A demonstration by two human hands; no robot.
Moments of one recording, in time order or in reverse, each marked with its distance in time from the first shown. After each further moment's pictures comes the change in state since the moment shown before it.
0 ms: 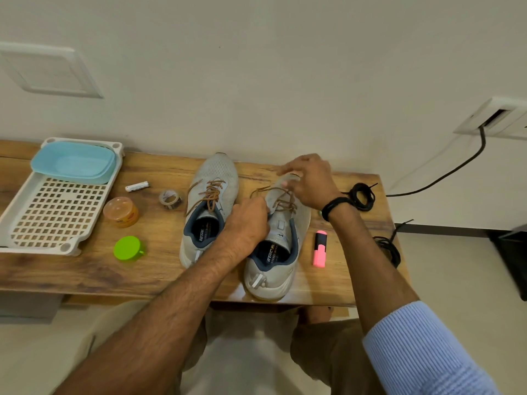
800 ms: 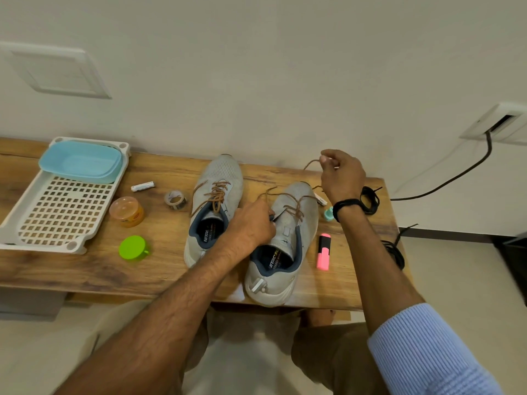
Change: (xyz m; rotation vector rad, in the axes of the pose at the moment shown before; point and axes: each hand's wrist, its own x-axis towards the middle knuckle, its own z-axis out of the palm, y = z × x) left_hand 0.002 -0.010 0.002 -0.096 -0.058 -0.001; right_hand -0.005 0.005 -0.020 0.316 0.478 0.319
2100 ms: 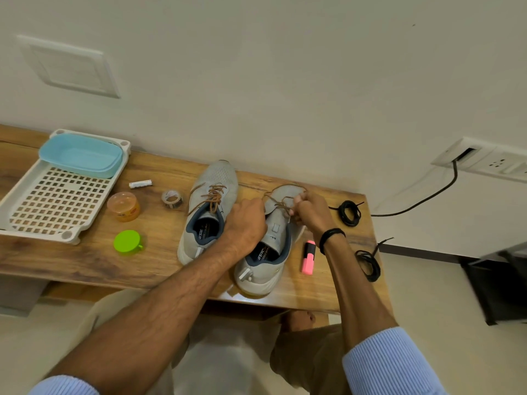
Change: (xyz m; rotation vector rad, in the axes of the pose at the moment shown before) left_hand -0.012 0.013 -0.008 0.055 0.160 0.032; right_hand -0.050 -0.003 -0.003 0.123 -0.492 0.211
